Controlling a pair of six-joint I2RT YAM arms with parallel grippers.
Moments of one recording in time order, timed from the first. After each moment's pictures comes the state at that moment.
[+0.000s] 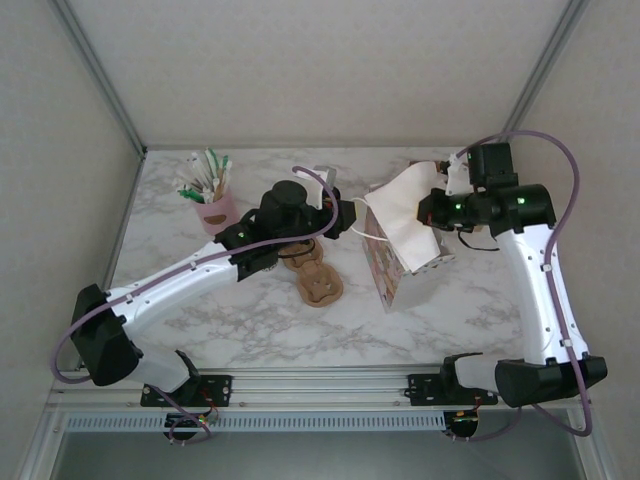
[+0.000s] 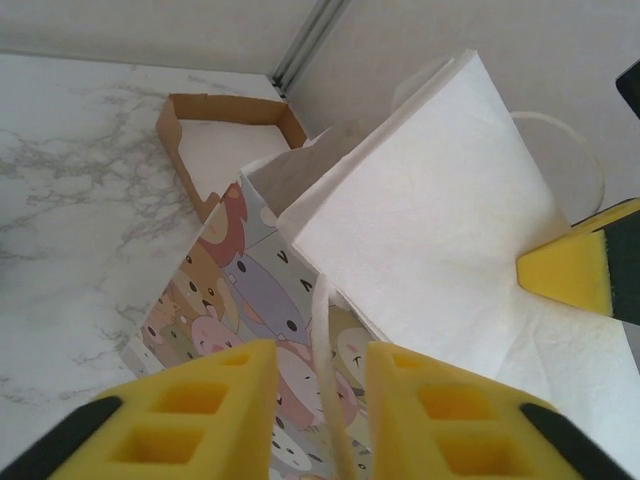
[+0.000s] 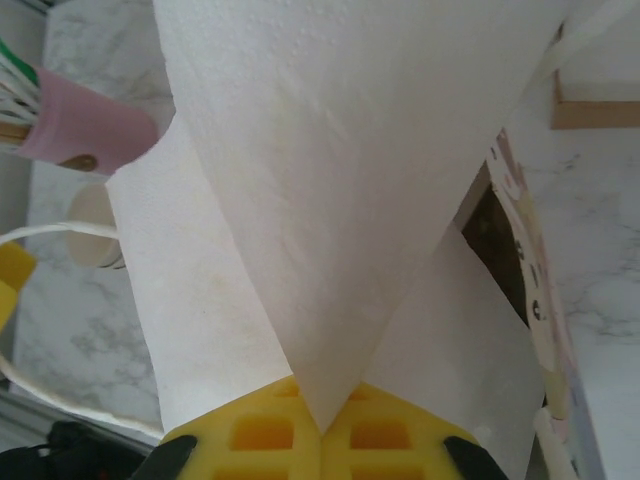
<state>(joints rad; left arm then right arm) -0.83 1.44 1.25 -0.10 0.05 -0.60 0.20 1.29 1.62 -1.29 -0.33 0.28</state>
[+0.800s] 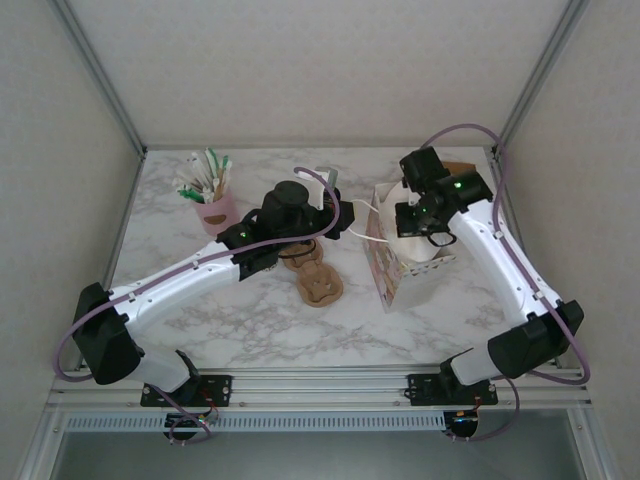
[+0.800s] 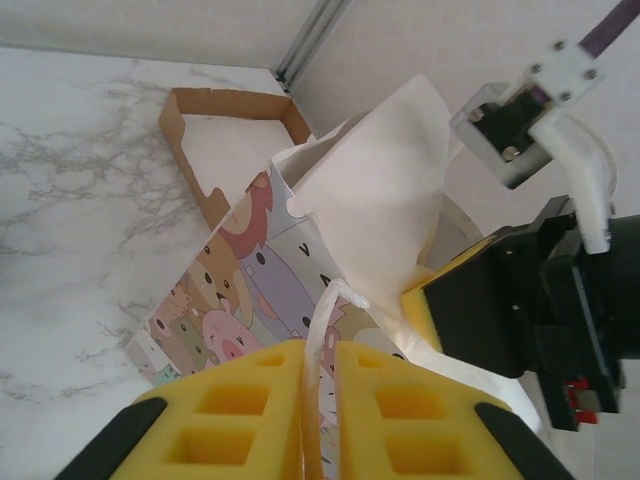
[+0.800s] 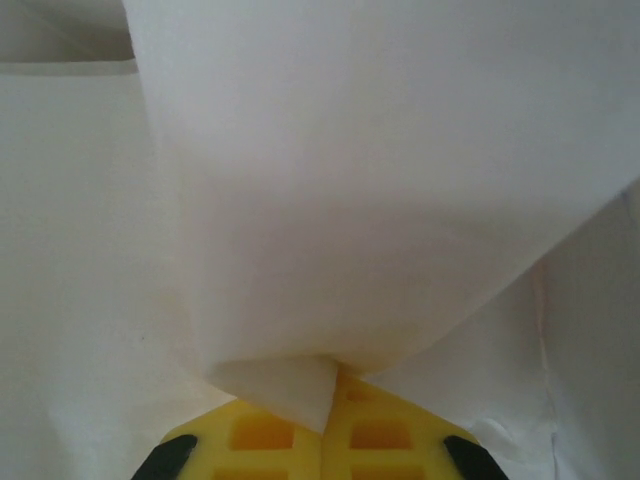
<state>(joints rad) -0.83 1.45 1.25 -0.10 0.05 -0.60 0.45 1.46 1.60 -1.33 0.14 0.29</state>
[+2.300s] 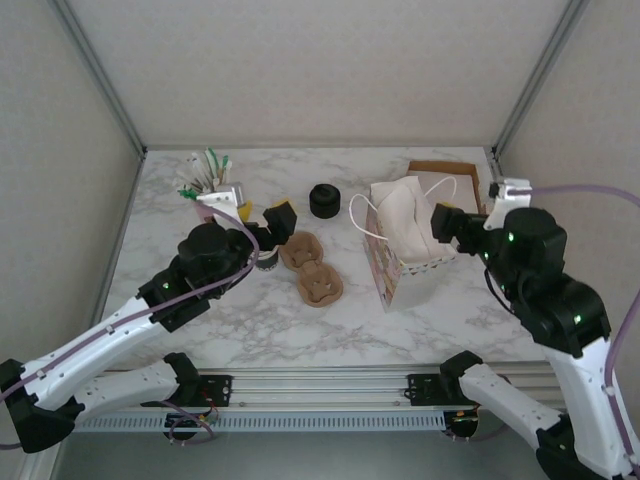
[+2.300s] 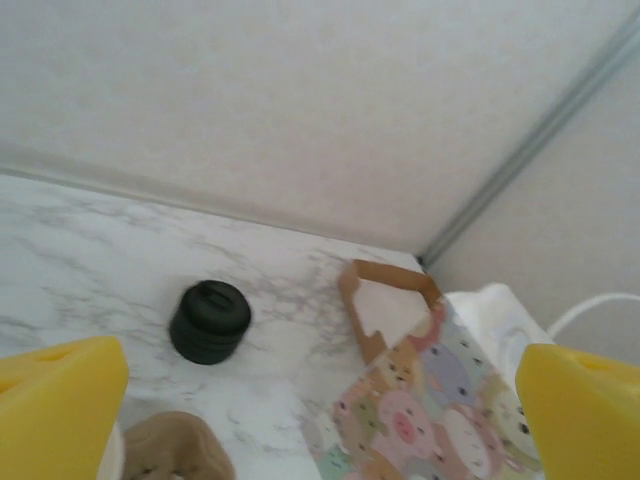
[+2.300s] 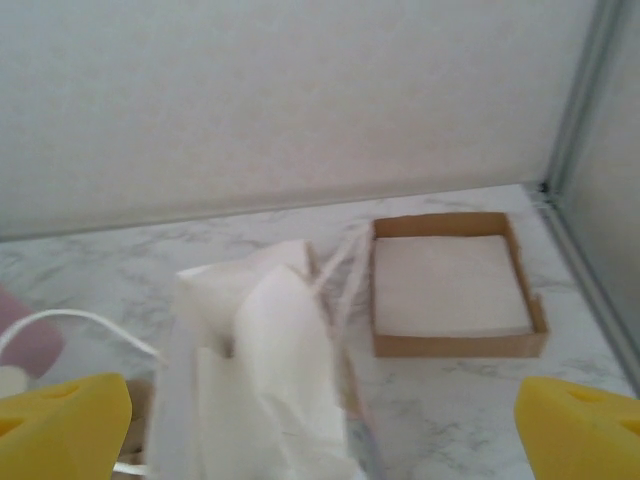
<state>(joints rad) -0.83 0.91 0.90 -0.10 -0.49 -0.56 0.50 0.78 1.39 -0.97 0.38 0.29</state>
